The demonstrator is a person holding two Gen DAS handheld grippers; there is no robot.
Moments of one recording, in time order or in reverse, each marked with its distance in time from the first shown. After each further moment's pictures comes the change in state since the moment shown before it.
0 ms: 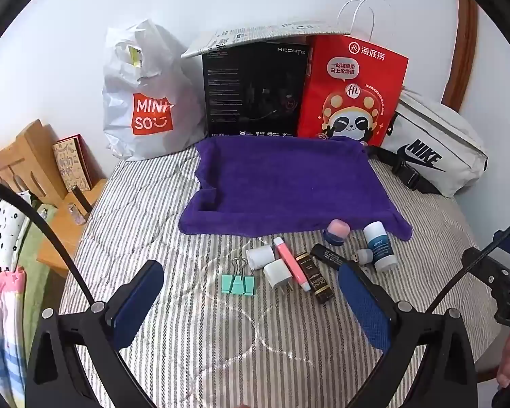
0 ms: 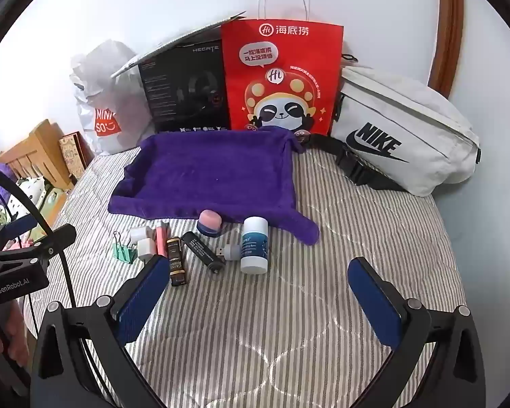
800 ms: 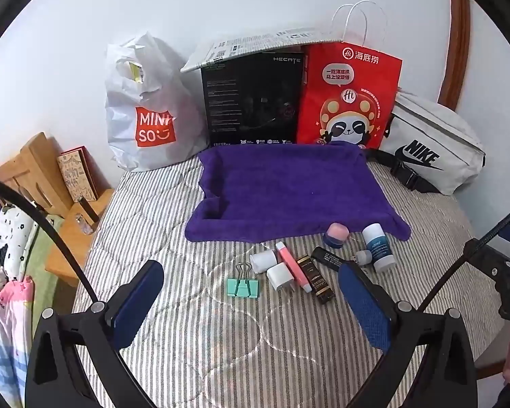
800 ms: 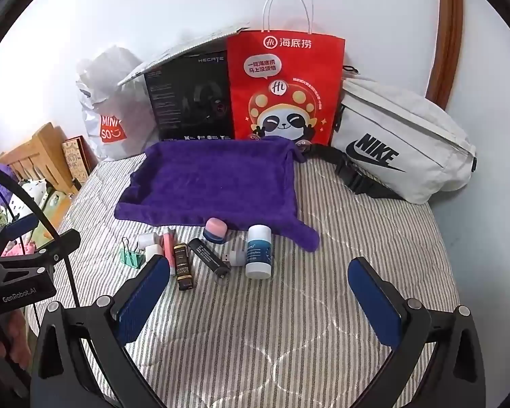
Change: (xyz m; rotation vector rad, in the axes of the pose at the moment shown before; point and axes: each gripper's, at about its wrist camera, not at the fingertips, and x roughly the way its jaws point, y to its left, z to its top) left arm -0.015 -0.002 -0.001 0.030 -0.037 0.013; right arm -0.016 0.008 0.005 -0.001 -0.009 0.009
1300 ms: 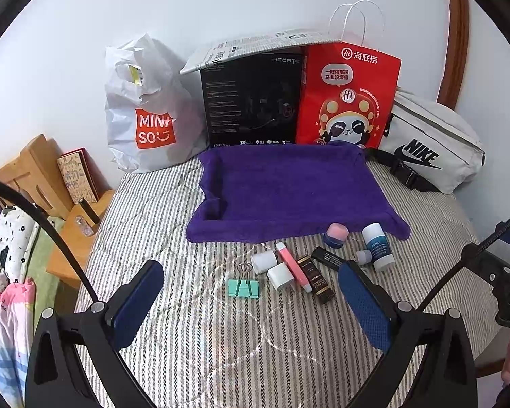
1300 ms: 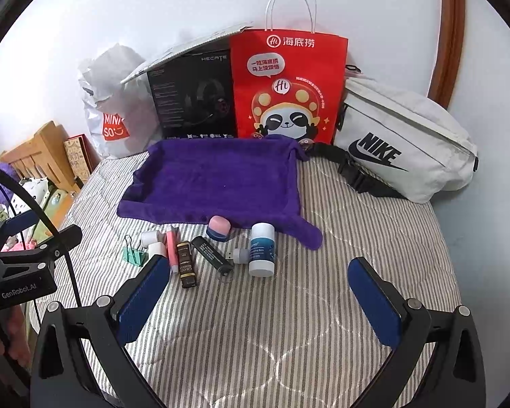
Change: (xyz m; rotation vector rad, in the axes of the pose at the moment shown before) left arm -0.003 -0.001 0.003 0.008 0.004 0.003; right arm -0.001 0.001 0.000 -0.004 0.005 0.004
